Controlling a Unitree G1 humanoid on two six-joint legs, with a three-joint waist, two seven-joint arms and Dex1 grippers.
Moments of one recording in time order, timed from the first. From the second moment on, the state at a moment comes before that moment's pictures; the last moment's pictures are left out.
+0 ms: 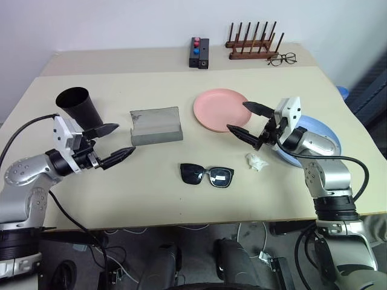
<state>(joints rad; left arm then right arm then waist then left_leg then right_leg) -0.21 0.77 0.30 0.00 -0.56 0.26 -1.03 -0.51 -0.50 -0.06 0.06 0.38 0.14 0.95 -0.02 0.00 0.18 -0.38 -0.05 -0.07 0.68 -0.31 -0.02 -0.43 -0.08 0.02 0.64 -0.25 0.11</state>
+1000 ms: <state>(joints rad) -0.64 0.84 0.37 0.89 -0.27 0.39 -0.53 -0.50 -0.37 0.11 -0.01 0.32 0.10 0.92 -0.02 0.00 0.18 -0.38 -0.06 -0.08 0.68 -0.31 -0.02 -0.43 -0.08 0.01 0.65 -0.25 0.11</state>
